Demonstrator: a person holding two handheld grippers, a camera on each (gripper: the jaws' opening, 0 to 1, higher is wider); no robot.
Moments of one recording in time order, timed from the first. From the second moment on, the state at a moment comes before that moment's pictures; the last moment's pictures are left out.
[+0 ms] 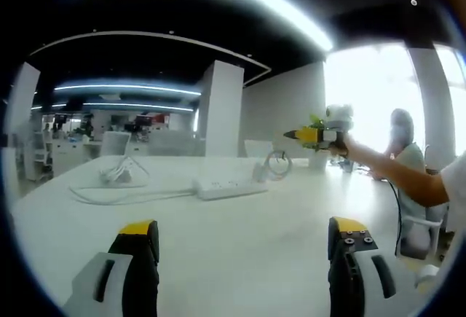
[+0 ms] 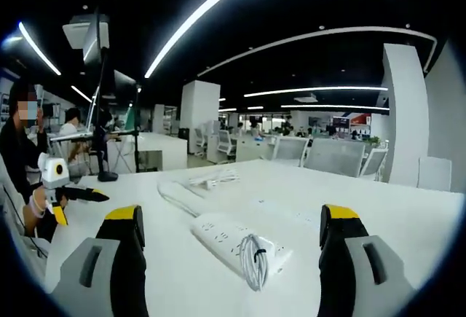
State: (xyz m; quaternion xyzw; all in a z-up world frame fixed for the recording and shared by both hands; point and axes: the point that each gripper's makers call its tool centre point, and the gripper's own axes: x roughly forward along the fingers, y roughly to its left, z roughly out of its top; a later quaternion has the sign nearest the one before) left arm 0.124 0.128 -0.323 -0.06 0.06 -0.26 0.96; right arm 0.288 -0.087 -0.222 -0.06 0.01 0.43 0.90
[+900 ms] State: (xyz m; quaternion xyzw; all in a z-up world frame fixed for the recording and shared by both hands) left arm 0.124 0.128 -0.327 -0.06 0.07 -0.26 0.96; right arm 0.250 -0.128 -0.230 -0.03 -0.01 0.41 0.91
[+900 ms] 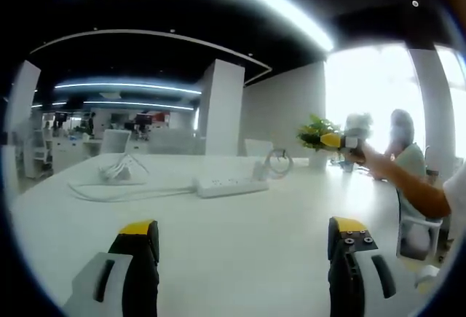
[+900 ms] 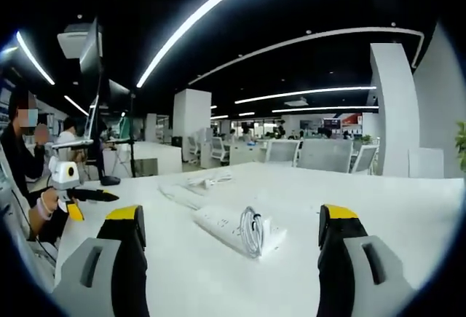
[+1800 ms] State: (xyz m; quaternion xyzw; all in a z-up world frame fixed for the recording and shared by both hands) left arm 0.126 0.141 -0.329 -0.07 0.07 -0.24 0.97; right arm 0.198 -0.156 -0.258 -0.01 -0.02 0.38 0.92
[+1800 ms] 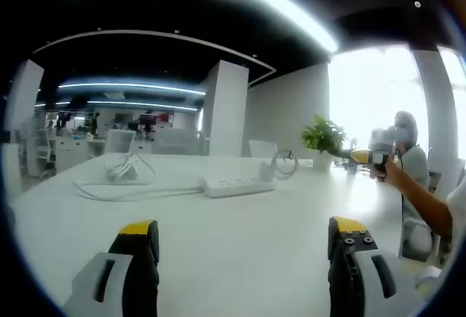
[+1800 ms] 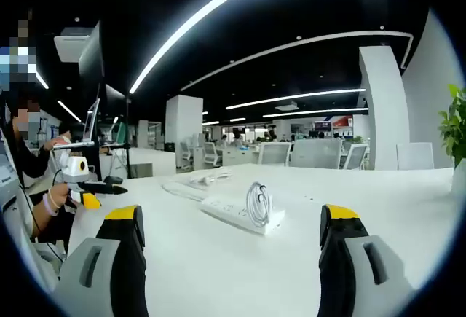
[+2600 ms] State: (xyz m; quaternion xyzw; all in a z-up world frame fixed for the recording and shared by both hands) left arm 0.125 0.150 -0.328 -0.07 0.06 -0.23 0.97; right arm 0.164 -0.179 -0.290 -0.01 0.00 0.34 0.94
